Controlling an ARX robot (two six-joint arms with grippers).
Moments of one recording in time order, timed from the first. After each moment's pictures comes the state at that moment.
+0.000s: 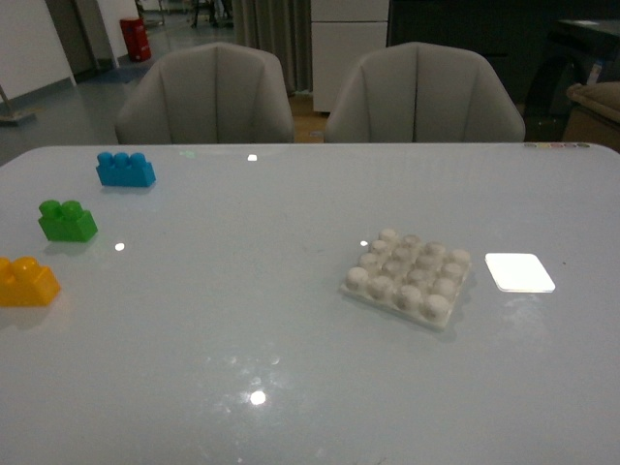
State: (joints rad) left arm 0.00 0.01 0.01 0.00 0.00 0.00; right arm 0.00 0.00 0.01 0.00 0.00 0.00
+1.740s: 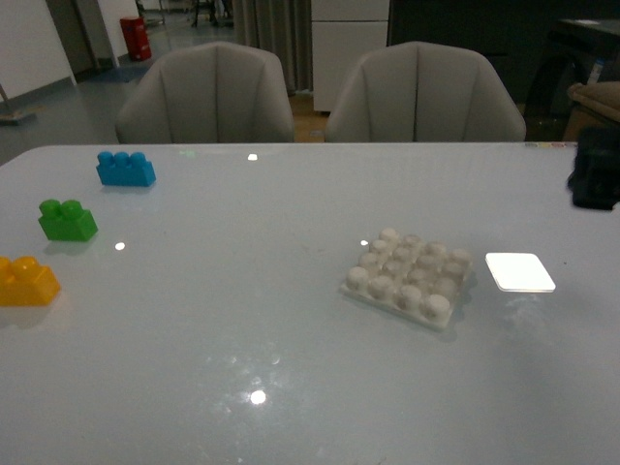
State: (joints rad) left arm 0.00 0.01 0.01 0.00 0.00 0.00; right arm 0.05 1.79 0.93 0.26 0.06 0.14
